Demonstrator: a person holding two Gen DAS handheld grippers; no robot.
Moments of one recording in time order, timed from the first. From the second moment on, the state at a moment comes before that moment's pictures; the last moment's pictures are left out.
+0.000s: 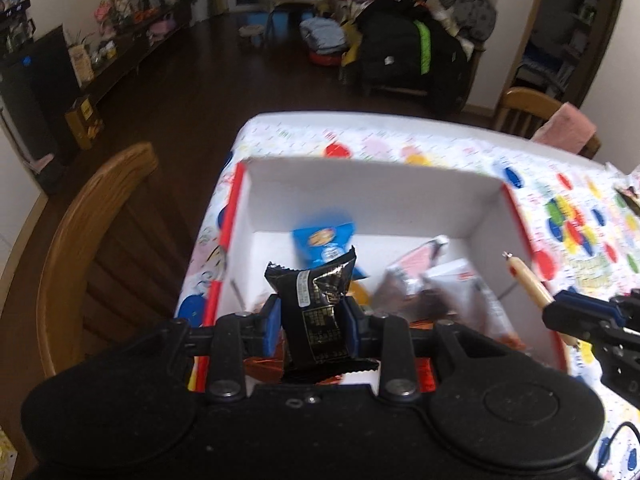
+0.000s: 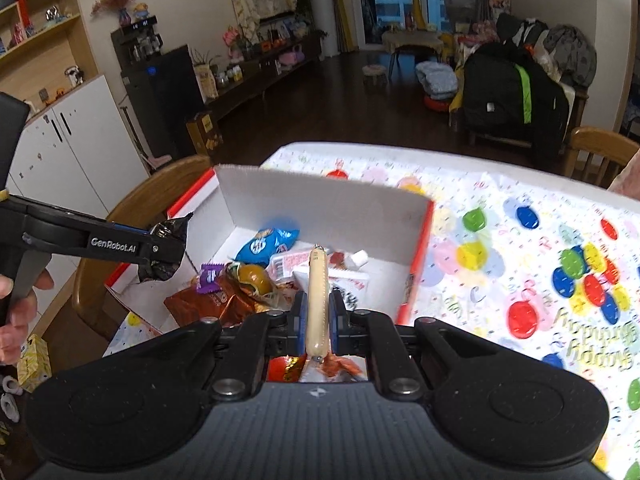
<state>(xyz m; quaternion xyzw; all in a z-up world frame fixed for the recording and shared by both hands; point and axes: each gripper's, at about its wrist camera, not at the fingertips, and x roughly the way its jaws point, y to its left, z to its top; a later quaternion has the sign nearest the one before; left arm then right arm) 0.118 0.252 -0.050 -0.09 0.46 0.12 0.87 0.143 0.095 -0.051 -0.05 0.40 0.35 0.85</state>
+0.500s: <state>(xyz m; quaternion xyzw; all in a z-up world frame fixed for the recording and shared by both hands) 0.142 0.254 -0.088 -0.07 0.50 0.11 0.86 0.151 0.133 -0.098 -0.08 0.44 0.35 0.82</state>
